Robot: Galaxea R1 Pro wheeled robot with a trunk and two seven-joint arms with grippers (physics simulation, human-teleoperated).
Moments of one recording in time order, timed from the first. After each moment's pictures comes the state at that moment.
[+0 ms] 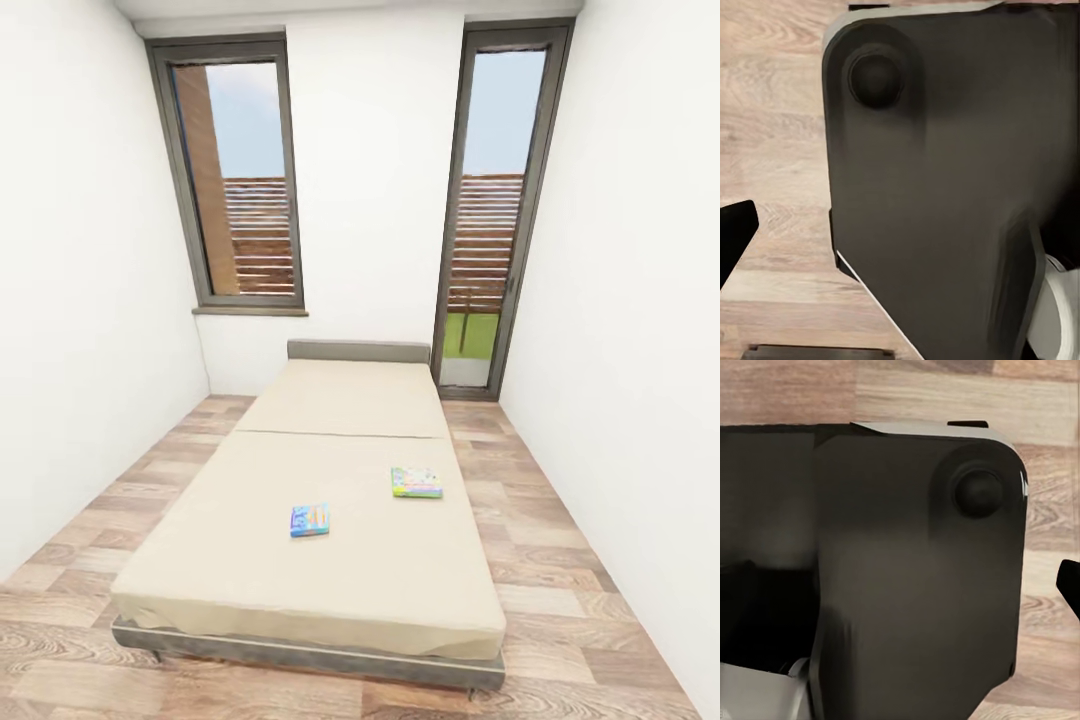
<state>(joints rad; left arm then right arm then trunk) 0.00 -0.01 0.00 -0.05 0.00 0.01 -0.01 0.00 0.07 -0.01 -0.02 0.00 -0.15 -0.01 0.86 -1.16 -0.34</state>
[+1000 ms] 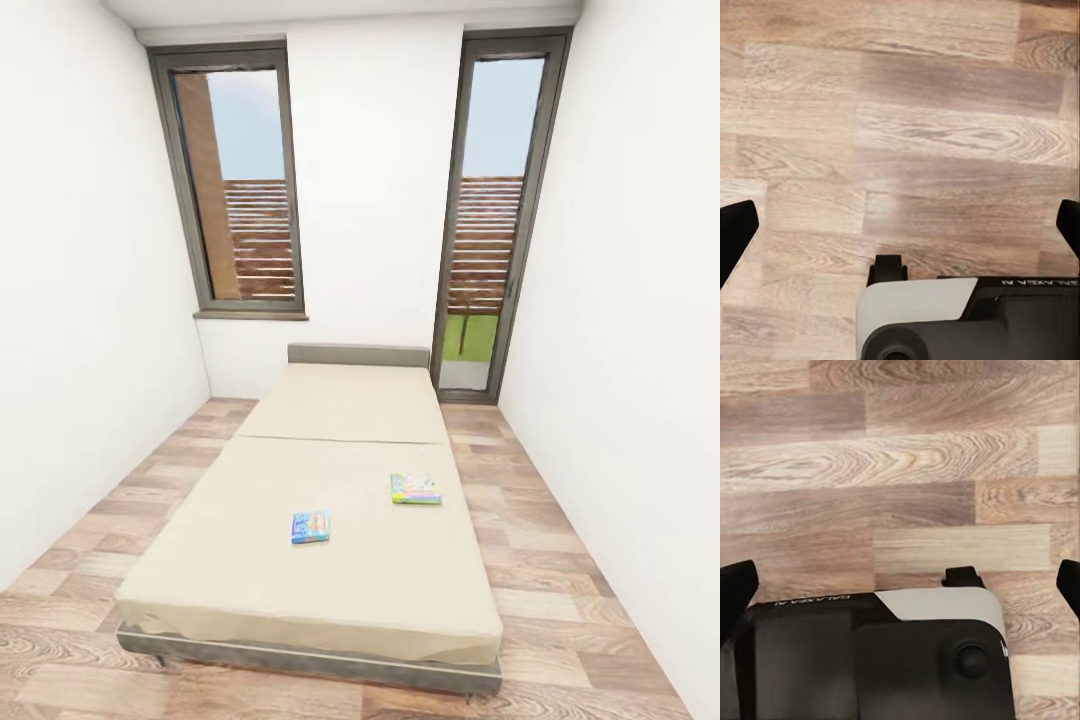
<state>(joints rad) -0.32 0.02 0.01 -0.25 0.01 0.18 -0.02 -0.02 0.07 -0.07 -0.59 -0.06 0.24 -0.01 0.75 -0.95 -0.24</state>
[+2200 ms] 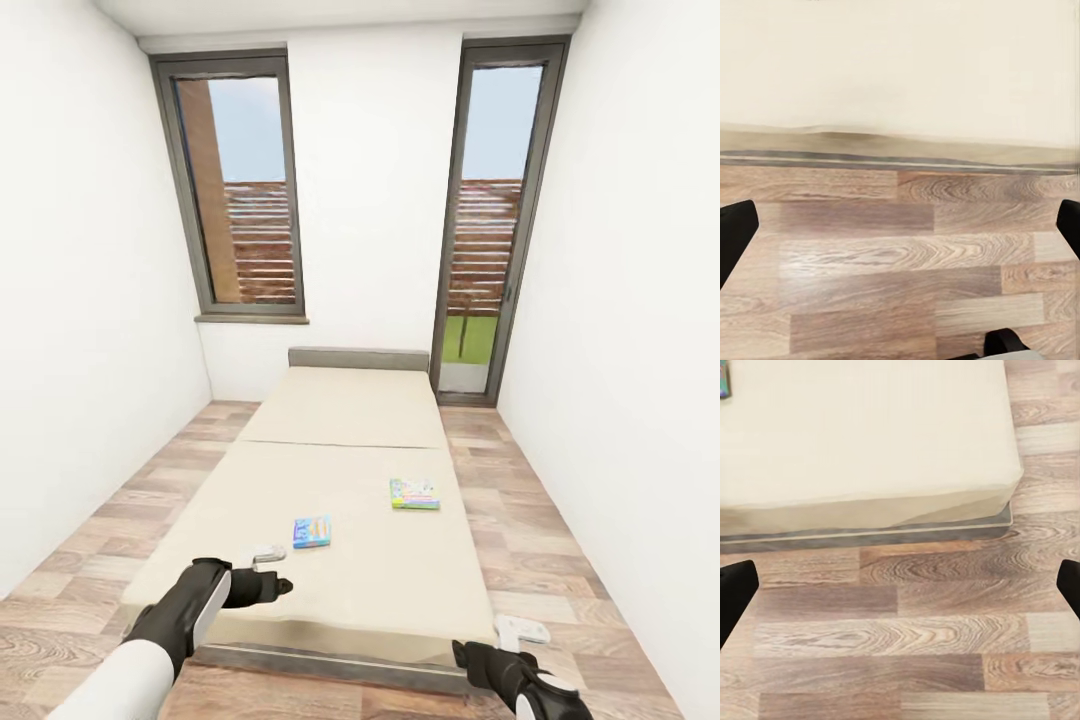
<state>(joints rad) -0.61 0.01 0.01 -0.58 0.05 0.63 -0.24 -0.03 0.09 -0.06 -1.36 -0.08 0.63 -0.05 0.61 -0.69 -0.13</state>
